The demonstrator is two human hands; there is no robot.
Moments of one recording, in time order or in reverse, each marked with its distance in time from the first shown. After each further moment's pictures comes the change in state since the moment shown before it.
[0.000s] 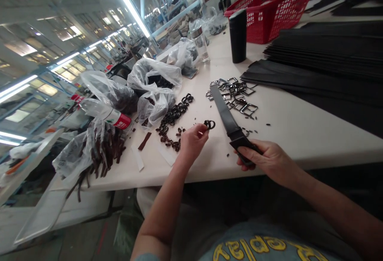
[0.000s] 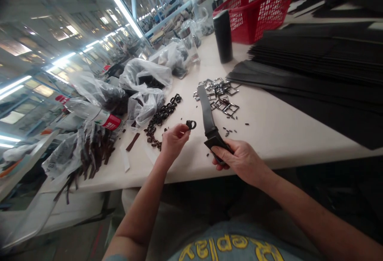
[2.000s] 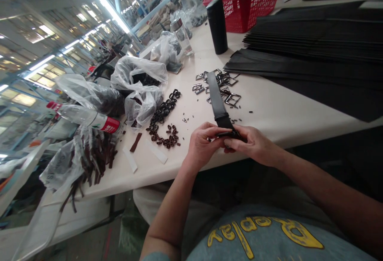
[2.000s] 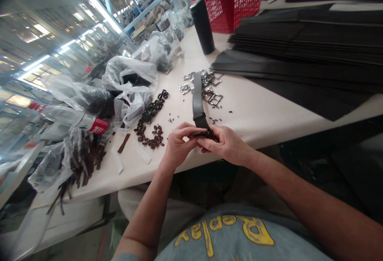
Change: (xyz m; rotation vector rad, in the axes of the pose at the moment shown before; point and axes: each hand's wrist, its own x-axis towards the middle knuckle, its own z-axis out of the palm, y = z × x) left_hand -0.026 0.056 0.022 -0.459 -0.295 0.101; right_hand 0.003 -0.001 -0.004 -0.024 -0.062 -0.133
